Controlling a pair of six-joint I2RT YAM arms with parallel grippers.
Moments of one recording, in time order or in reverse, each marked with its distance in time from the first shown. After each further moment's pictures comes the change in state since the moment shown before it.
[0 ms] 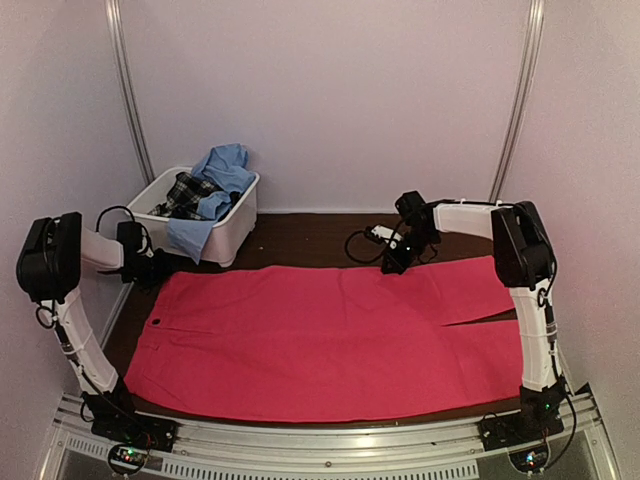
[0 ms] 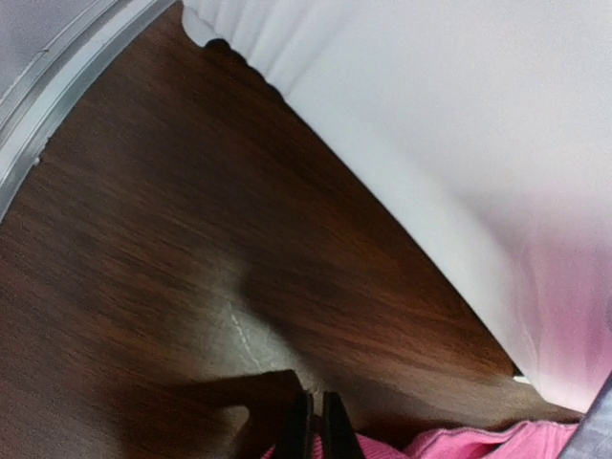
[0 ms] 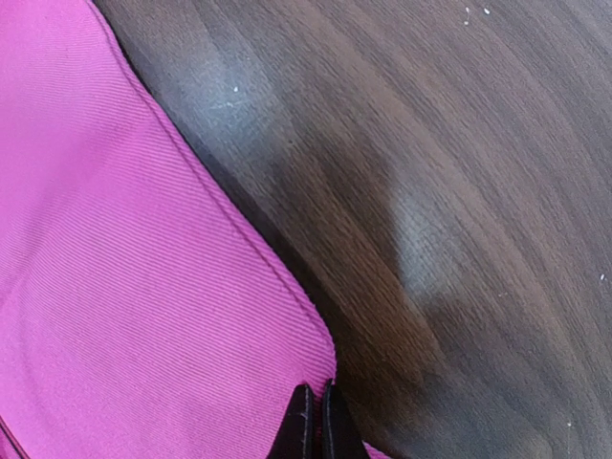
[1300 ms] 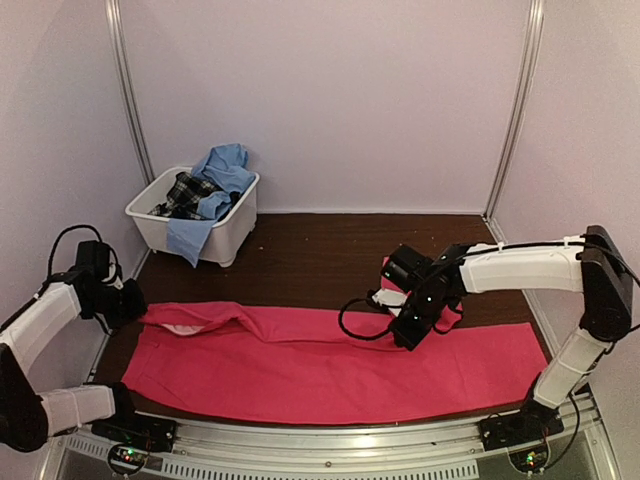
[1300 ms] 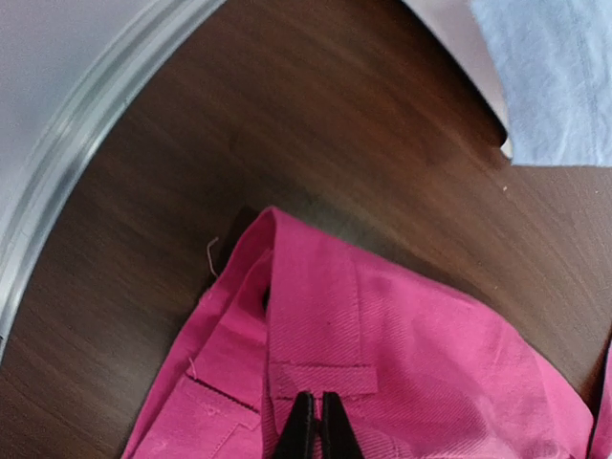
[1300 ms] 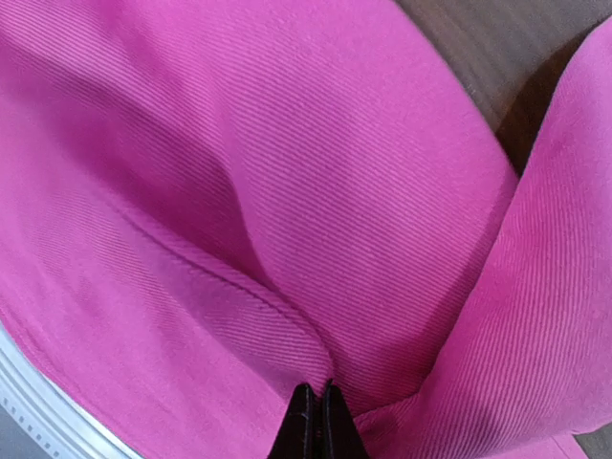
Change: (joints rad) left arm -0.005 -0.897 -0.320 -0.691 -0.088 -0.008; right arm 0.443 -0.691 -0.736 -0.083 0.264 0.500
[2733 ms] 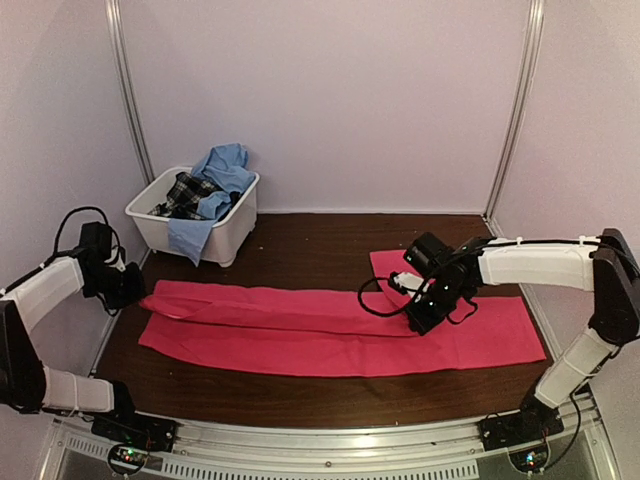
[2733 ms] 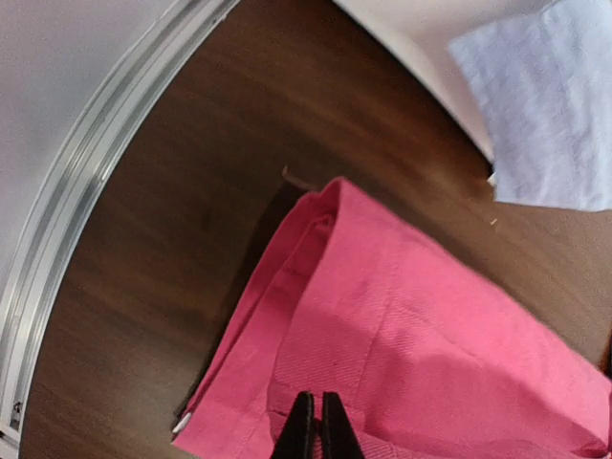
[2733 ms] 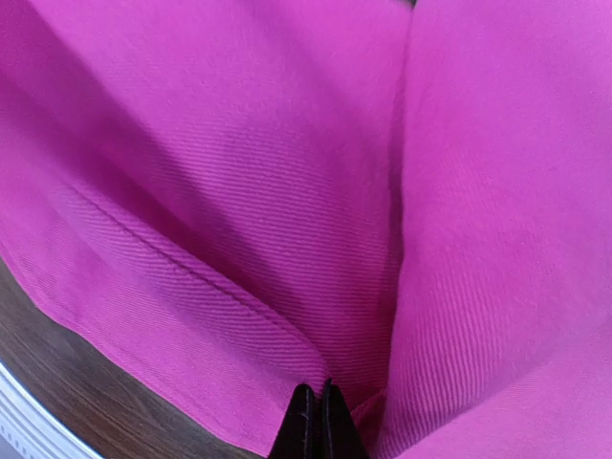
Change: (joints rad) left arm 0.022 0.196 0.136 0.067 0.009 0.093; right arm -0.141 -0.073 -0.040 0.046 0.028 0.055
